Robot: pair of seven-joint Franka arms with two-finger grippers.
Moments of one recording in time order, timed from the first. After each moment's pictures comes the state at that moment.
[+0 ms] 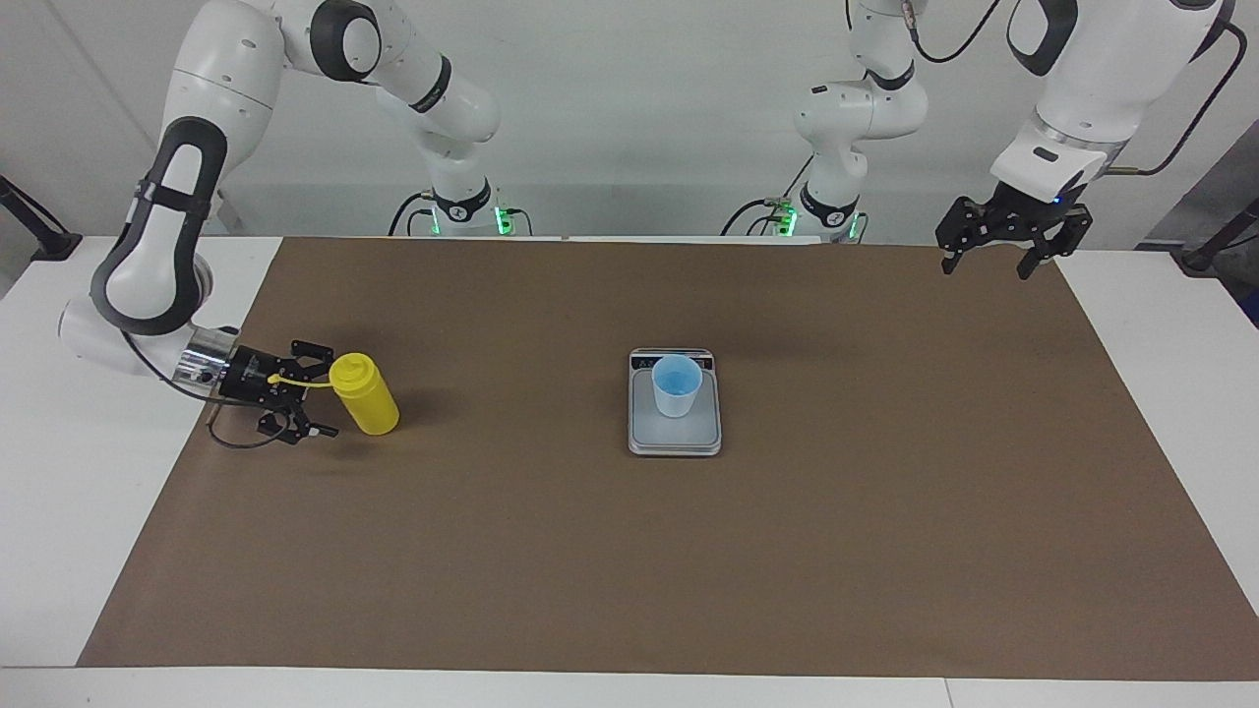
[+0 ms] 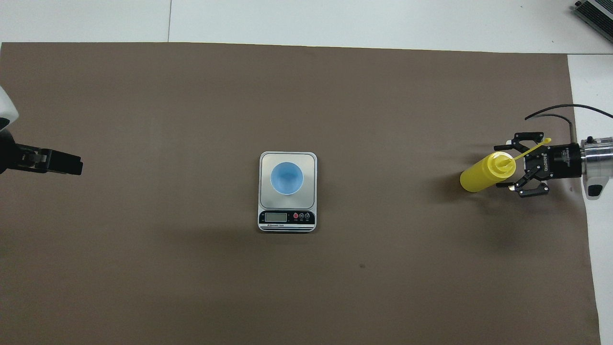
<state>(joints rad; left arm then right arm) 0.03 -0.10 -0.11 -1.69 0.01 1.62 0.09 -0.44 0.47 -0.01 -1.77 0.84 1.68 0.91</state>
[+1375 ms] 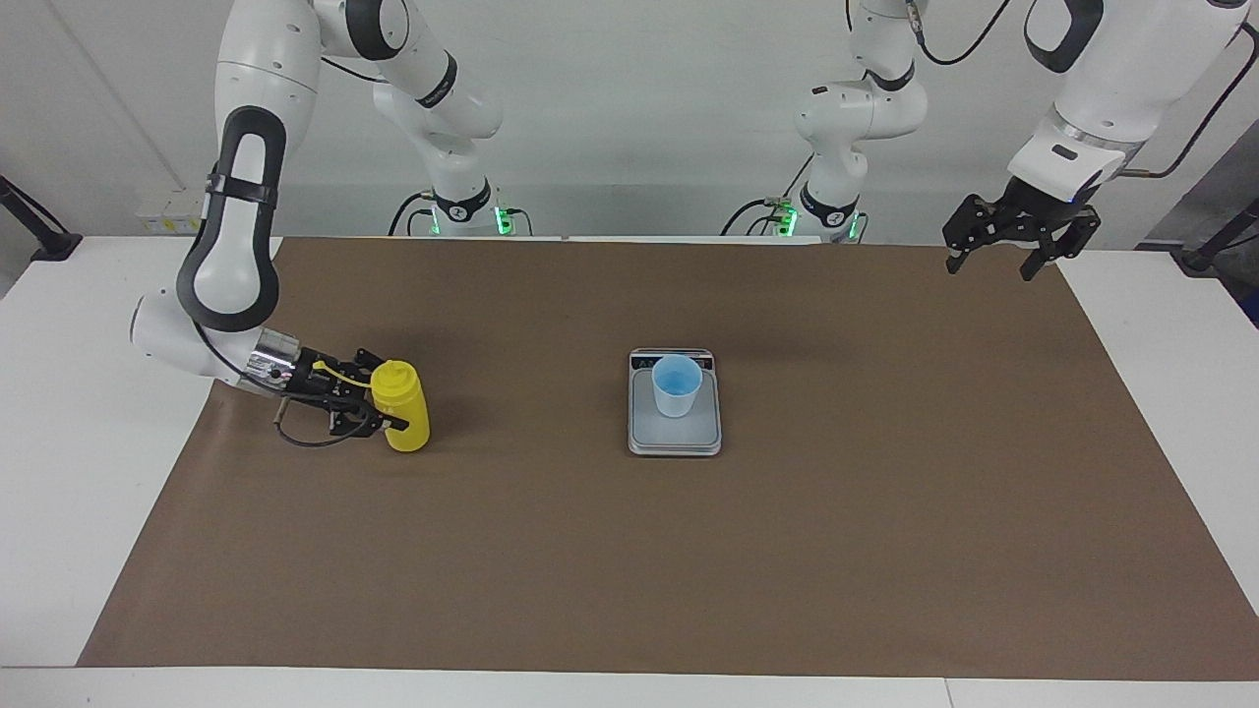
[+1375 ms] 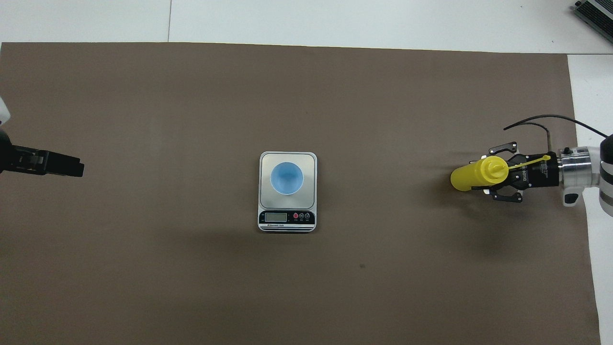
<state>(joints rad) 0.05 -0.06 -0.11 -1.64 -0.03 1.61 0.10 -0.25 0.36 0.00 -1.88 0.89 1.89 0.87</state>
